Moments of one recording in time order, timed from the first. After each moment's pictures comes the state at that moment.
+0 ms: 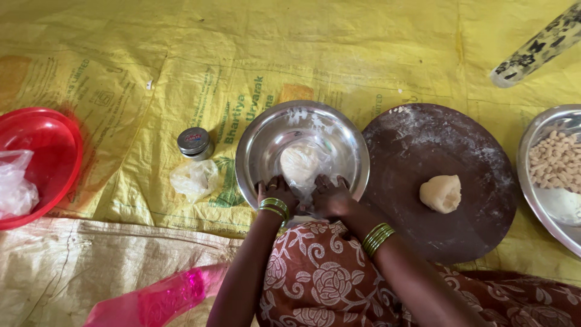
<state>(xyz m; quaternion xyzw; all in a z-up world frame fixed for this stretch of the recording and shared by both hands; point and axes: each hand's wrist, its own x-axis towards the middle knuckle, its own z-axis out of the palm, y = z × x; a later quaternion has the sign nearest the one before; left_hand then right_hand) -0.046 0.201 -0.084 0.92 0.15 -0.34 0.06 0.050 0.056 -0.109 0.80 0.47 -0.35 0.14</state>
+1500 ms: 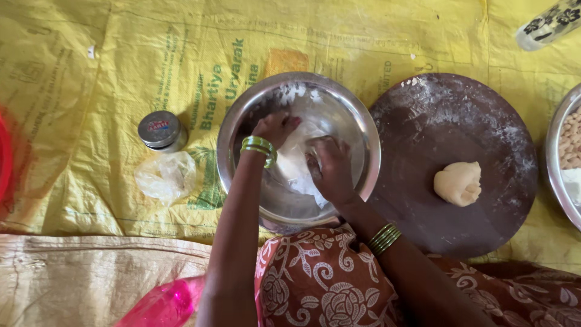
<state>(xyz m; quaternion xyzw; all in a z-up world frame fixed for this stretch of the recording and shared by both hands) 0.085 0.302 -0.189 0.91 0.22 -0.06 0.34 0.069 0.086 -0.104 0.82 0.40 0.10 -0.39</state>
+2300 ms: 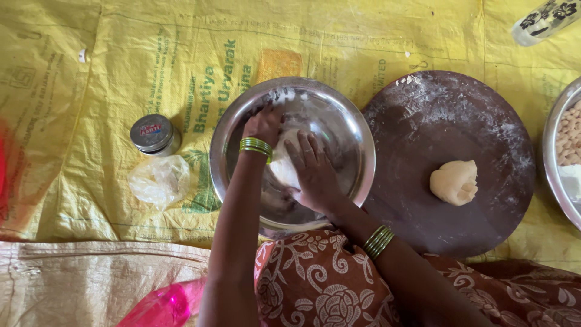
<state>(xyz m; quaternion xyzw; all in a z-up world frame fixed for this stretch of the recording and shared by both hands) 0.088 0.303 -0.181 0.97 0.10 0.09 0.19 0.057 0.093 -0.108 0.86 0.46 -0.08 -0.20</state>
